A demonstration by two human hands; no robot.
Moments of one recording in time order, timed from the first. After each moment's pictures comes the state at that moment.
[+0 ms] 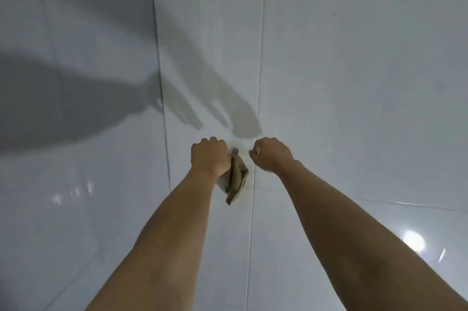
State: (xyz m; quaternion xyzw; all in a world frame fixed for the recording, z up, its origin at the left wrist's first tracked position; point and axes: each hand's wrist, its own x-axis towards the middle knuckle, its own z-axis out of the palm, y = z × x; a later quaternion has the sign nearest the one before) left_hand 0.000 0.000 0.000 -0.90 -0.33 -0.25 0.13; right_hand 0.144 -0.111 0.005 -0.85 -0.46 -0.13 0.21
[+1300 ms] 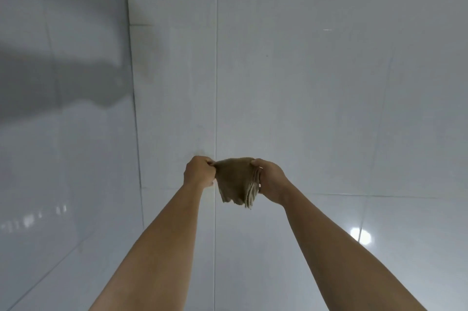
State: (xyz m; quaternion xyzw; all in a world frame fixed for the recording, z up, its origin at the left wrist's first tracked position) left_hand -0.020 -0.115 0.002 -0.80 -0.33 -0.33 -0.39; right_hand 0.111 -0.284 -0.010 -0.58 -0.31 0.29 0.70
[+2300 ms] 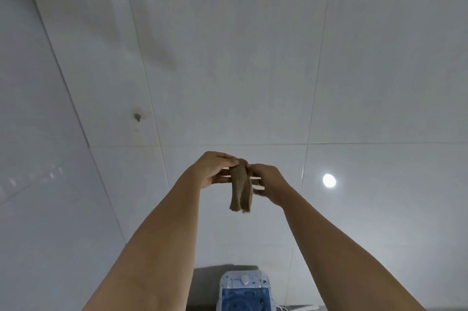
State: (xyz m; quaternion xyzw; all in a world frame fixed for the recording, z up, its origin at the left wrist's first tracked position) left_hand 0.090 -0.354 -0.062 -0.68 -0.25 -0.10 -0.68; right_hand 0.211 -0.507 -0.121 -0.64 -0.23 0.33 0.66
